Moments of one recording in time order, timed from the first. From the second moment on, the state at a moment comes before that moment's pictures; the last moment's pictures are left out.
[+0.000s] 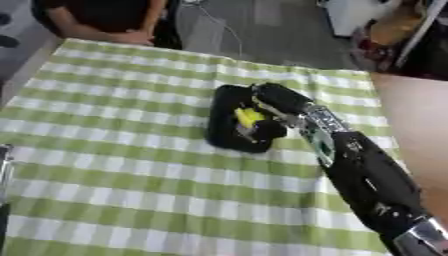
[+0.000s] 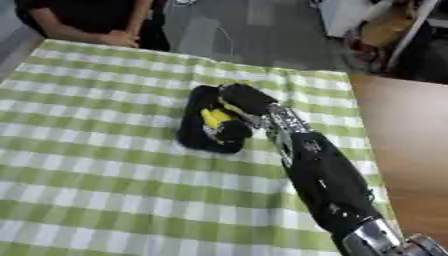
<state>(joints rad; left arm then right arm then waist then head) -0.32 0.40 0.18 -1.89 -0.22 -0.15 0.39 -1.08 -0.09 0.14 -0.69 1.17 -0.52 0.01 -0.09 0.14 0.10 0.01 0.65</state>
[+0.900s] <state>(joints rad) -0.36 0.38 0.16 -1.89 -0.21 -0.16 0.37 -1.13 -0.04 0.08 -0.70 1.23 -0.44 -0.05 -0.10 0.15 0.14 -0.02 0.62</state>
